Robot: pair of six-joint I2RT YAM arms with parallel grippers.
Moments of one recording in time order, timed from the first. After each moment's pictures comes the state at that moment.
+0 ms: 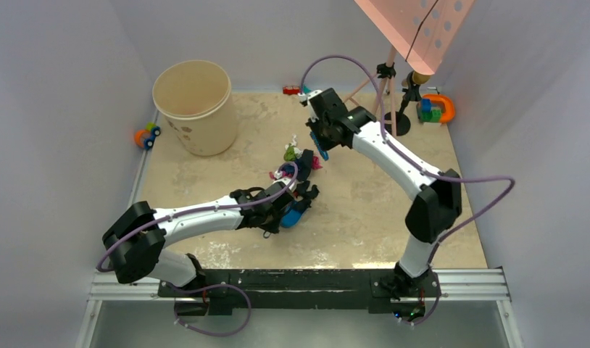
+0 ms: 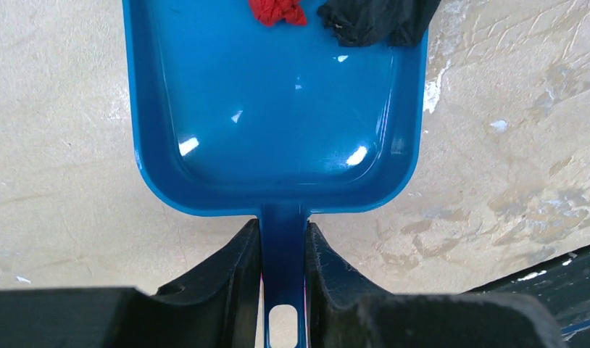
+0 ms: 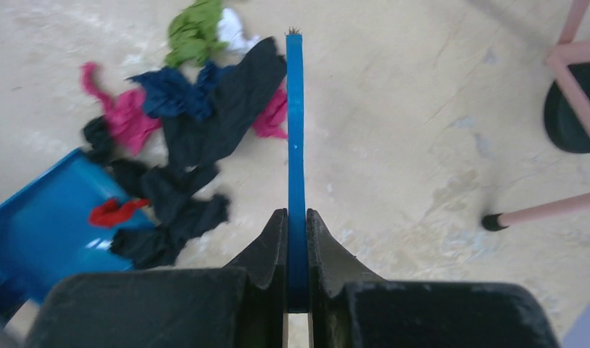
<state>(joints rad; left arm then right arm) -0.97 1.41 0.82 -0.54 -0.21 -0.50 0.62 1.73 1.67 -0.85 0.20 0.04</state>
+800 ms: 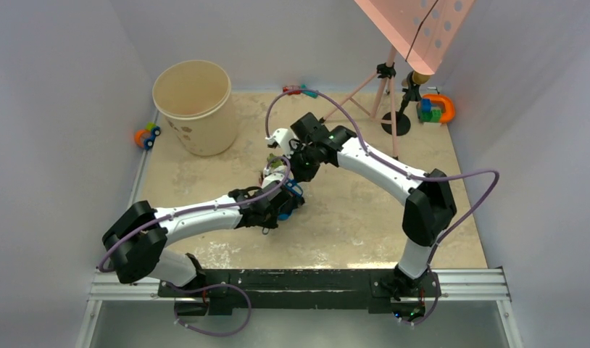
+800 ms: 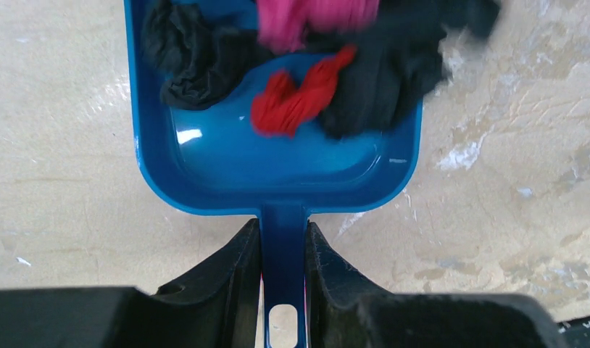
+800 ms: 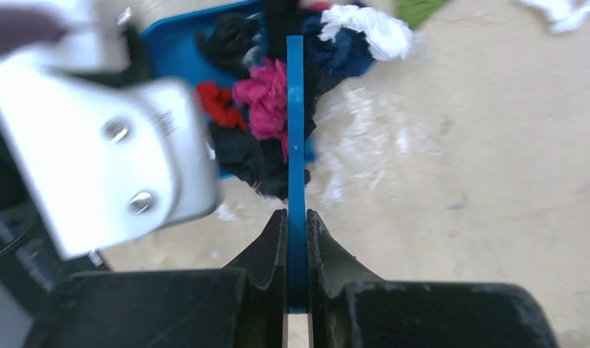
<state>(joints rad) -0.94 1.42 0.80 -0.53 -0.29 -0.67 0.75 1.80 1.59 -0.80 -0.14 -0.28</state>
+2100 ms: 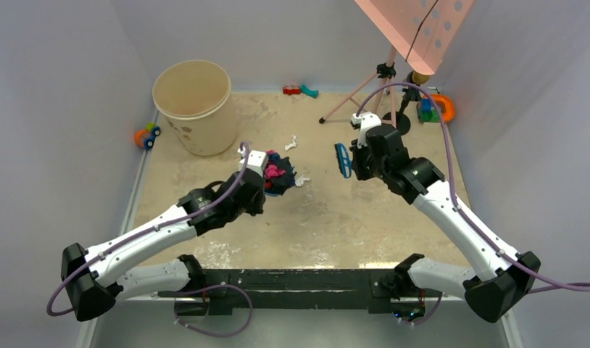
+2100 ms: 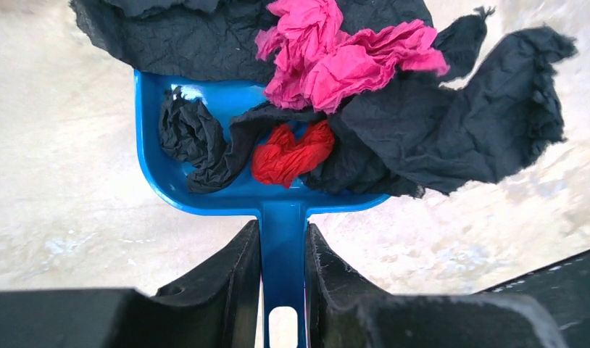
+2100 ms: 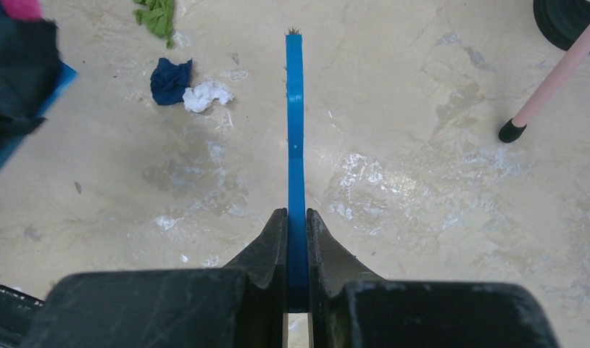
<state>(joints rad) -0.93 1.03 0.82 -0.60 -0.40 -0.54 0.57 1.13 1.16 -0.71 0.16 0.16</state>
